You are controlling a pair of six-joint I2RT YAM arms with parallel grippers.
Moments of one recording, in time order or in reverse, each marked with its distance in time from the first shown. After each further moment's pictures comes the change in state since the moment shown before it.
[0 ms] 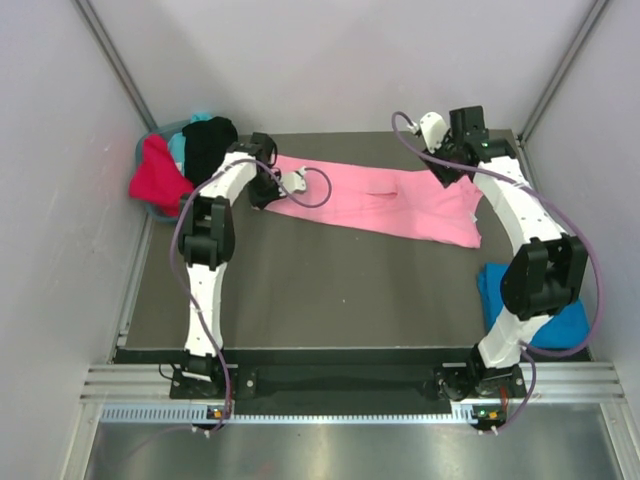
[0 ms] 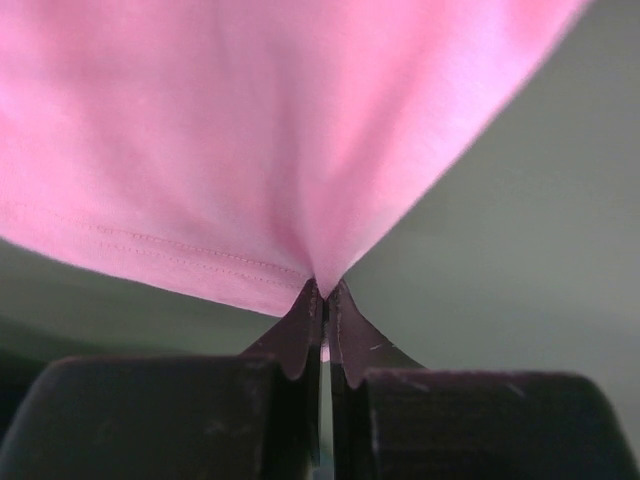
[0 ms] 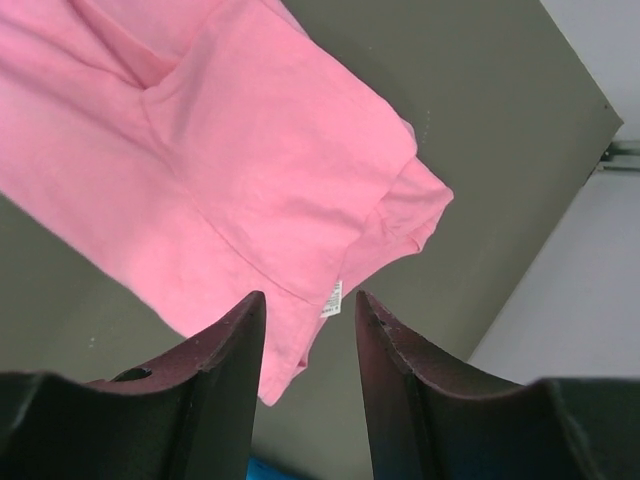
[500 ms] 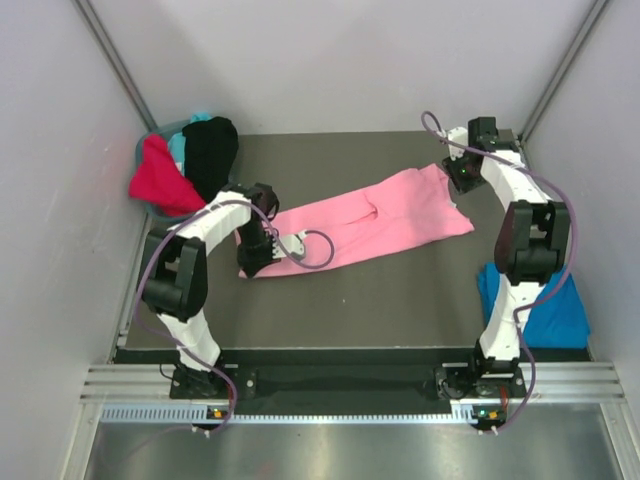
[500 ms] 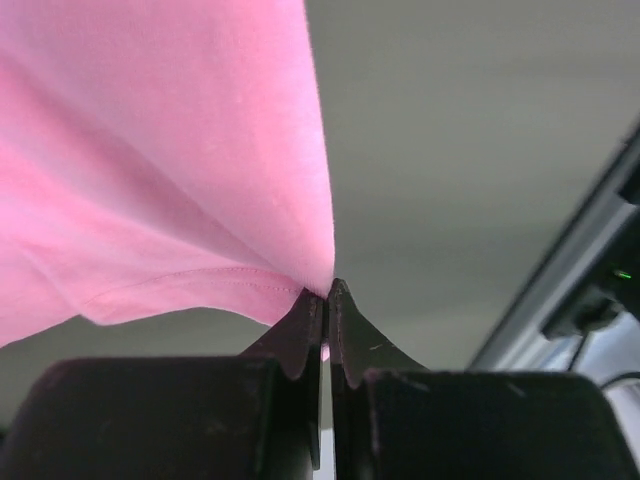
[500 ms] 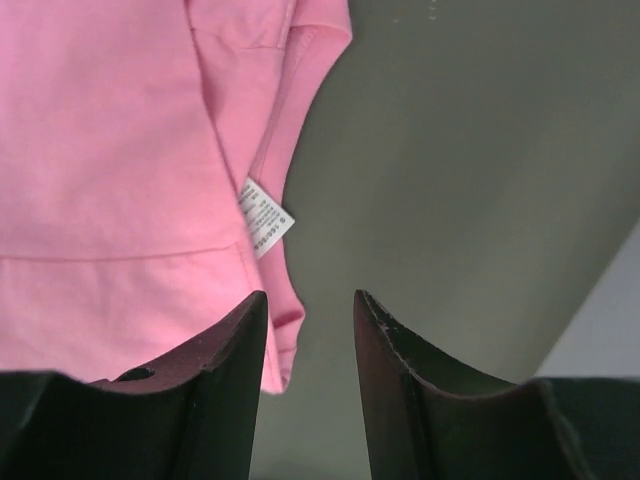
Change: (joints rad) left arm -0.123 -0.553 -0.731 -0.186 0.037 -0.039; right arm -0.174 0.259 0.056 0.024 -0.002 0.133
